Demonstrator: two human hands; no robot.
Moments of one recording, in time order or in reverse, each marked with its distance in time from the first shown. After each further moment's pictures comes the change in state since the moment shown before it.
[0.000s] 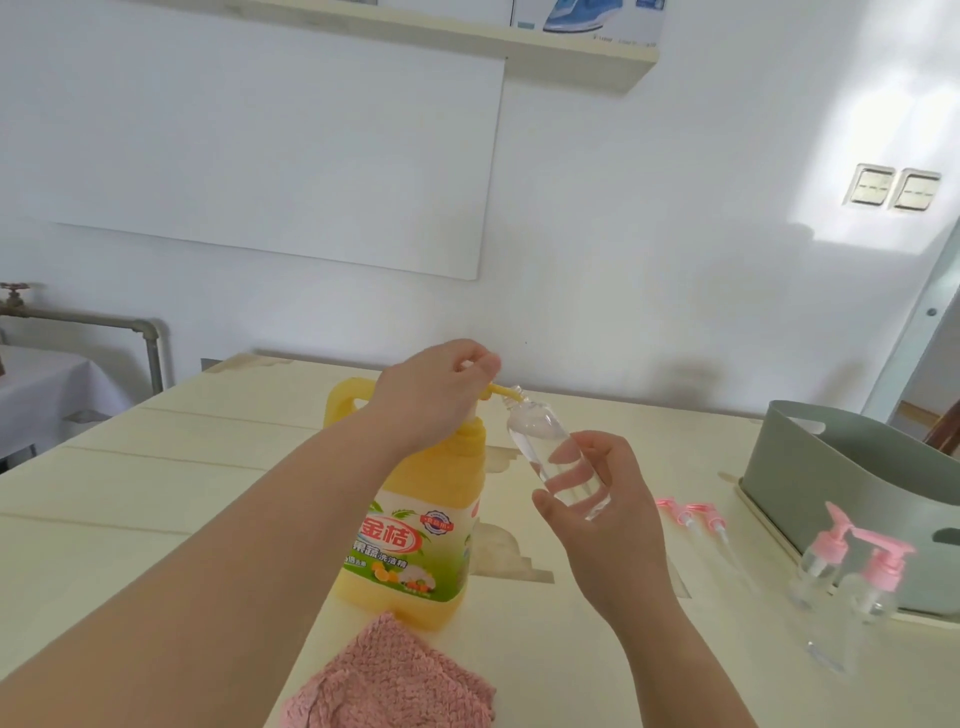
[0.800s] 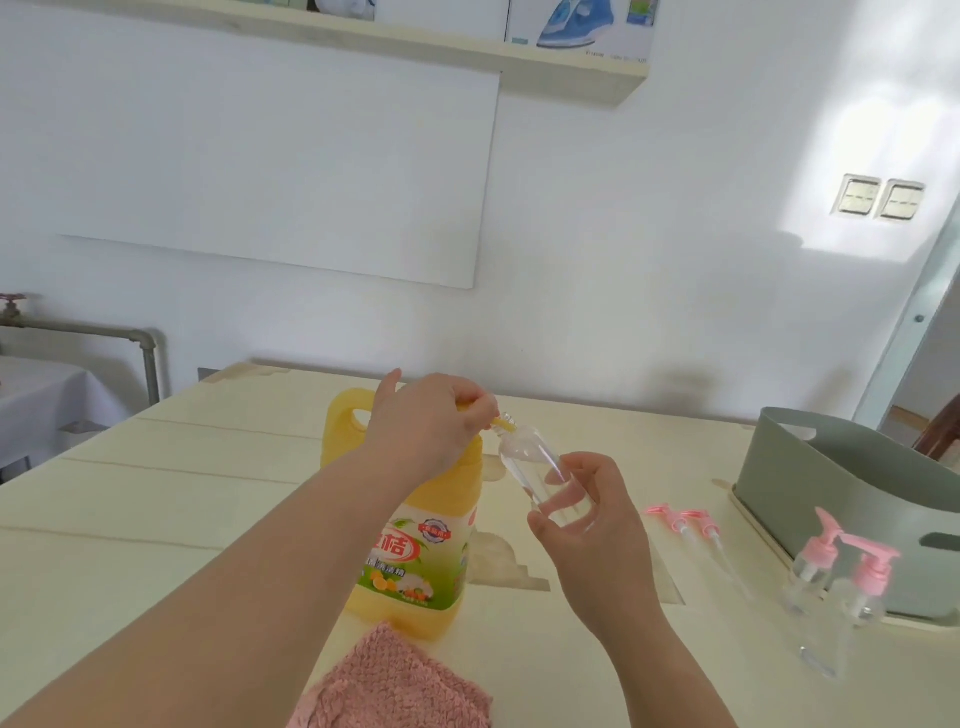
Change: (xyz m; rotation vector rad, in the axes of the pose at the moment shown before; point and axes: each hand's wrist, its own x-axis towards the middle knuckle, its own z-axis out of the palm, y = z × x) left_hand -0.001 -0.007 0.013 0.166 0.076 0.015; right_hand -0.003 0.005 0.004 -0.022 -0.012 0.067
